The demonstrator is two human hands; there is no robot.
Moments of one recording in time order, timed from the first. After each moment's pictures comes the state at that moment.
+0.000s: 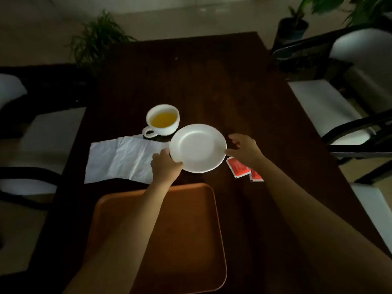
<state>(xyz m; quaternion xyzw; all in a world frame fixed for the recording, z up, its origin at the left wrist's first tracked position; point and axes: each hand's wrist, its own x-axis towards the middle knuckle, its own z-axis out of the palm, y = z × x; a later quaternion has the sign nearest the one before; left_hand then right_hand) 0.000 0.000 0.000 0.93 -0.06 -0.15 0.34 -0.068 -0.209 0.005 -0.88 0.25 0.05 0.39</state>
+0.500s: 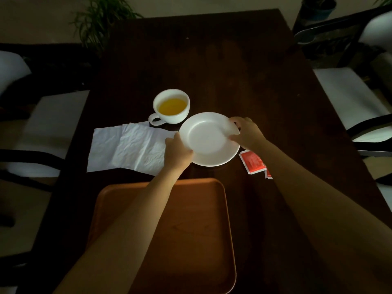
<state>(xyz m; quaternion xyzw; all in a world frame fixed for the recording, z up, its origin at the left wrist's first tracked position) 0.025 -0.013 -0.016 0.92 -0.07 -0.17 0.35 -0.013 -0.208 -0.016 -0.91 0.22 0.07 0.33</state>
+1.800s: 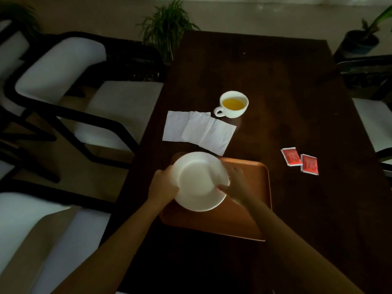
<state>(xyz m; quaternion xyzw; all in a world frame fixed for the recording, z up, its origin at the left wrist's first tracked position) -0.086 0.225 0.036 0.93 -0.02 -0.20 0.29 -0.131 0.019 0.011 -0.89 0.15 0.15 0.41</state>
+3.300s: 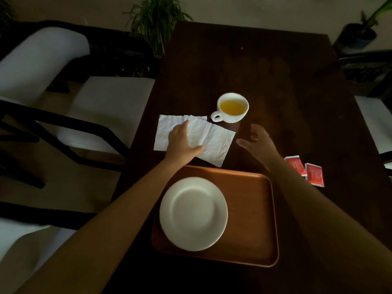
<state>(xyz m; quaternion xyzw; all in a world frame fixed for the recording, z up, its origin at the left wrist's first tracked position) 0.039 0.149 0.027 0.91 -0.11 -0.12 0.37 -0.011 -0.076 0.013 -0.85 0.25 0.01 0.46</state>
